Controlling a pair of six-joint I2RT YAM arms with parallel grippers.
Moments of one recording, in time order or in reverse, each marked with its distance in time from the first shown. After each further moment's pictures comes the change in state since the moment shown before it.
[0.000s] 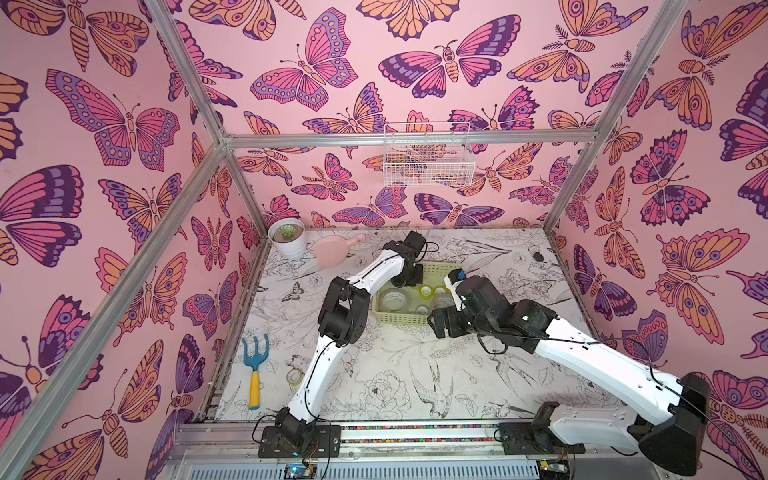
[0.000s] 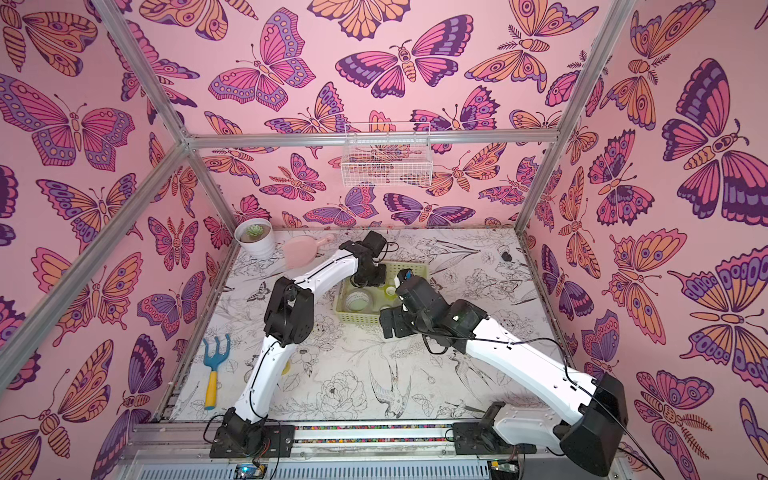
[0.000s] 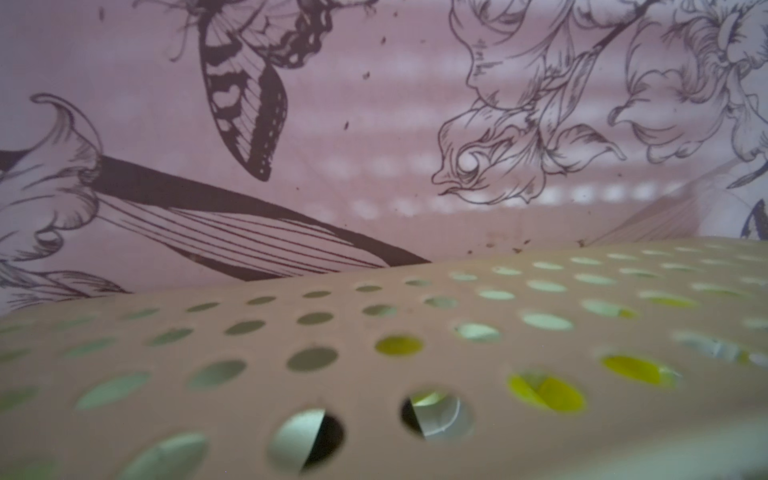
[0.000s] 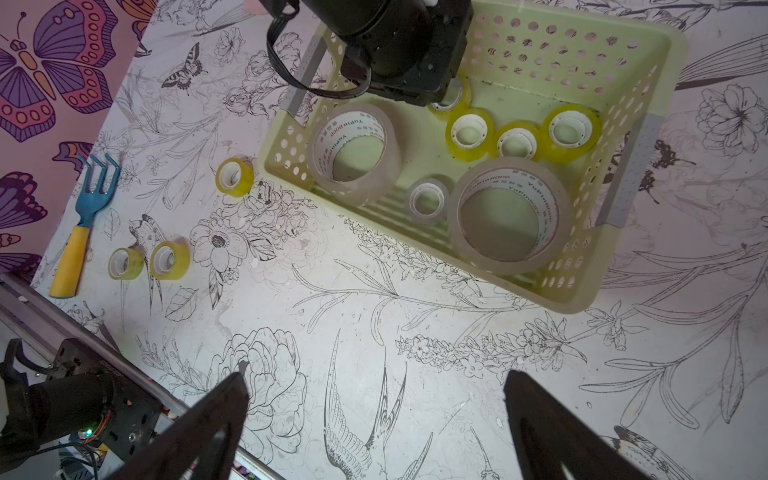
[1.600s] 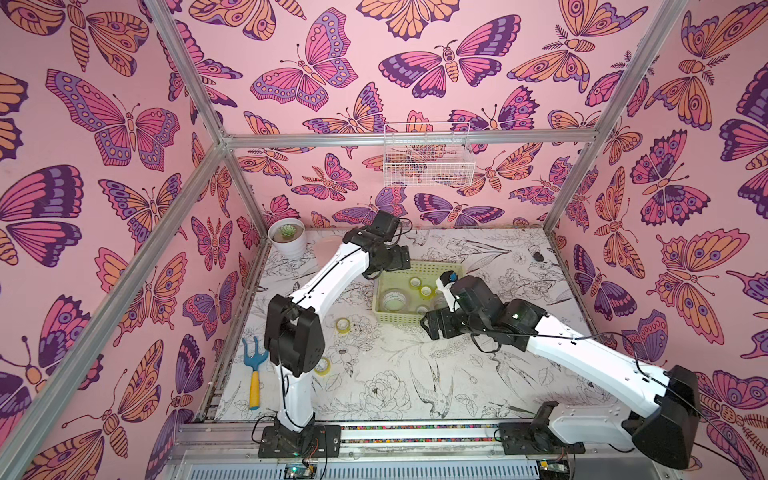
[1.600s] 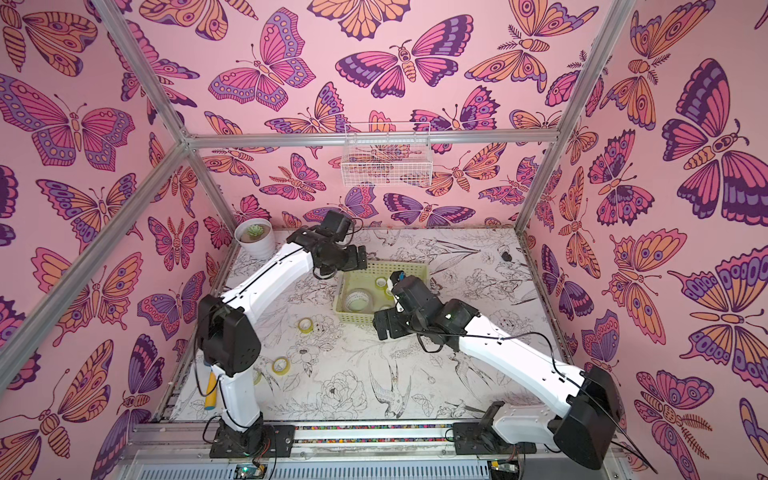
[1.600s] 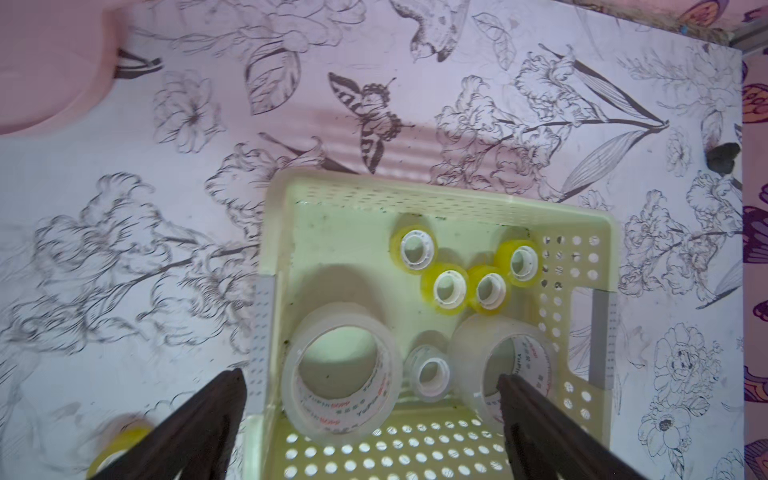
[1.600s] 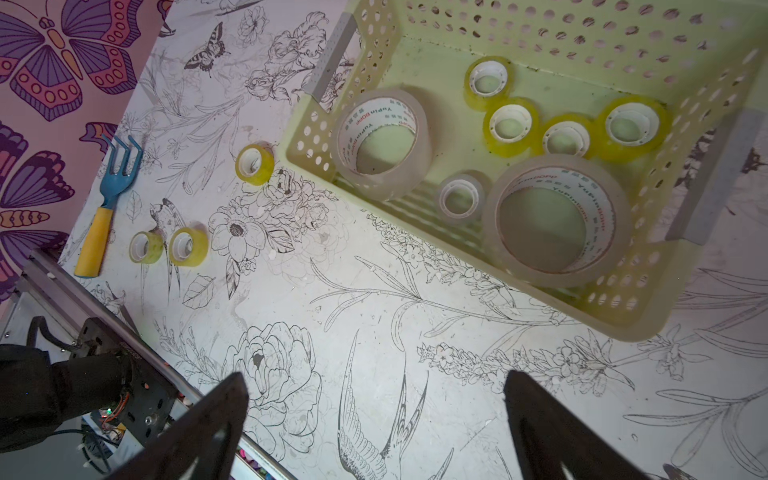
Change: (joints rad) left arm 0.077 -0.581 -0.393 -0.007 -0.071 -0.099; right arm -0.004 0.060 -0.019 0.077 -0.090 -0.027
